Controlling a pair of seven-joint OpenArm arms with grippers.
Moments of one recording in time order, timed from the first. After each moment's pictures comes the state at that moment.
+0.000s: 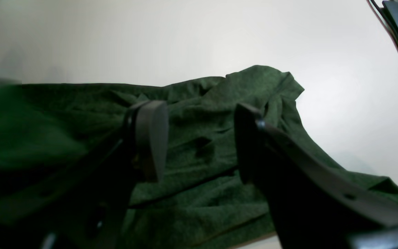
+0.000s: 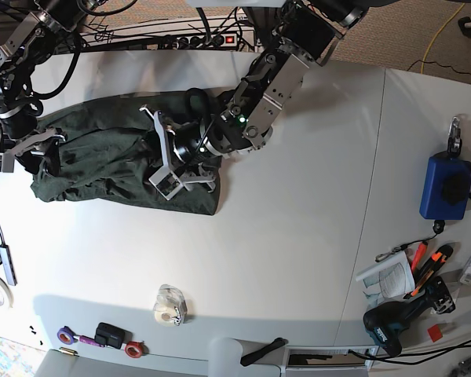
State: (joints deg) left arm -6.4 9.3 35.5 87.2 -15.5 -19.6 31.7; right arm -6.4 15.4 48.0 99.1 32.2 38.9 -51.0
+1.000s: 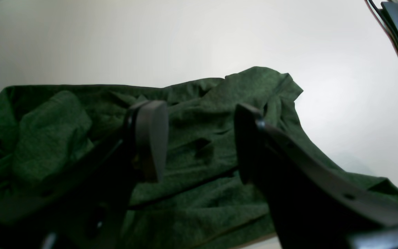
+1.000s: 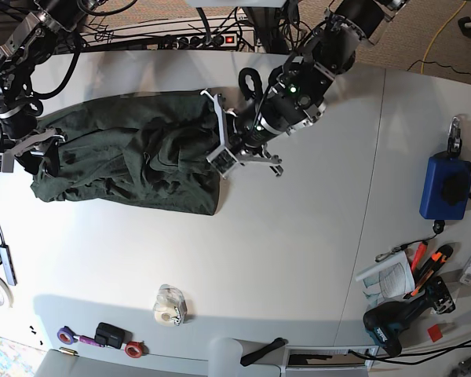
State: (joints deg) left arm 0.5 -5.5 35.5 103.4 -7.5 -12.1 41.6; right arm -6.4 15.4 48.0 99.1 32.0 38.9 -50.5
